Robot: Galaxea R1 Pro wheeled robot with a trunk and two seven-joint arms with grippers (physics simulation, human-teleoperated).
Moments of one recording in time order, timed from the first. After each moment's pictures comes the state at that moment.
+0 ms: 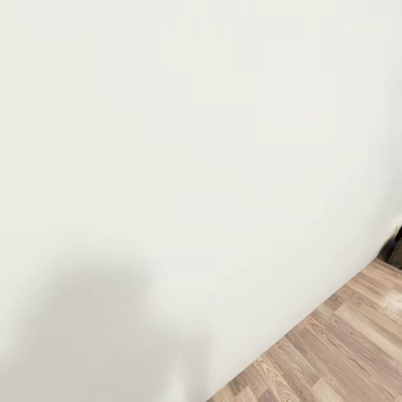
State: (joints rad) left arm 0.00 -0.02 0.00 -0.08 0.01 -0.03 -0.01; right arm 0.00 0.00 0.00 0.00 0.00 0.01 0.00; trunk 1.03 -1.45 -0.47
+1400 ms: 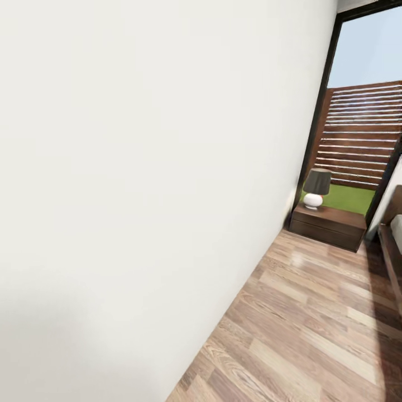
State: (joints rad) left arm 0.00 -0.02 0.00 -0.08 0.01 -0.03 -0.01; right arm 0.00 0.00 0.00 0.00 0.00 0.01 0.00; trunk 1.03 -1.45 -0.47
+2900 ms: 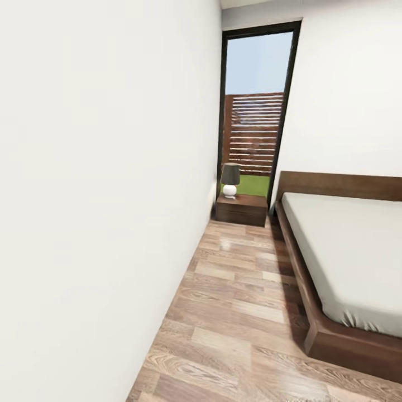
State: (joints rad) left arm 0.00 -0.02 0.00 -0.08 0.01 -0.03 -0.01; right arm 0.00 0.00 0.00 0.00 0.00 0.01 0.00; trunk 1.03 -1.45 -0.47
